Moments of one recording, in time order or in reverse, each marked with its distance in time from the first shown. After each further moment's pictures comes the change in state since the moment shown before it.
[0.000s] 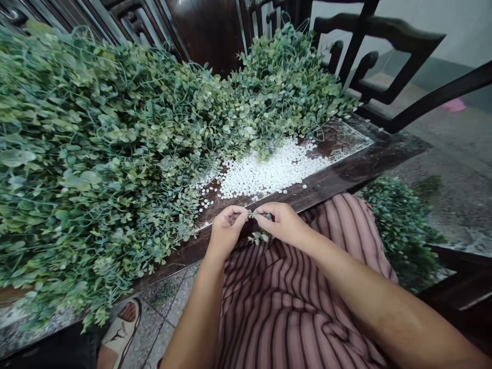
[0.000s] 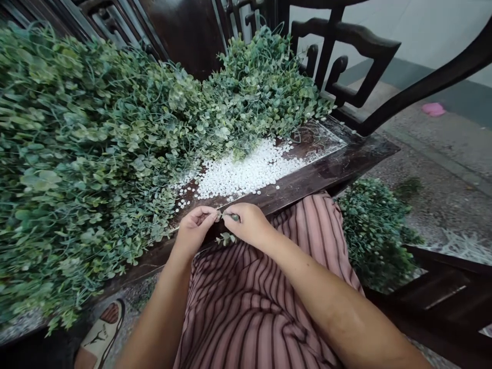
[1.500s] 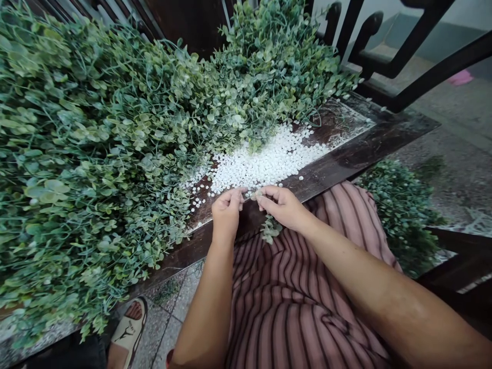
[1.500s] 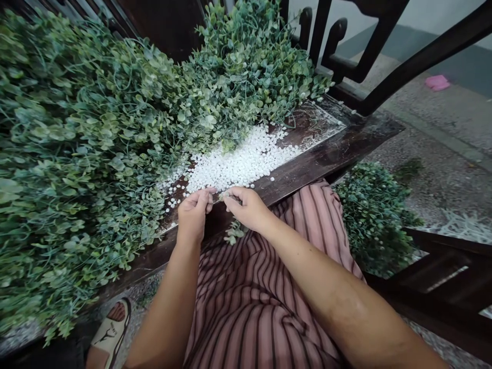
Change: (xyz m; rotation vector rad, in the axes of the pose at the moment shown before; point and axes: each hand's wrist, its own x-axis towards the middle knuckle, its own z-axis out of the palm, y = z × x) left_hand 0.031 -0.005 0.031 -0.175 0.109 0.036; right_hand 0.012 0.011 -0.012 0.372 0.087 0.055
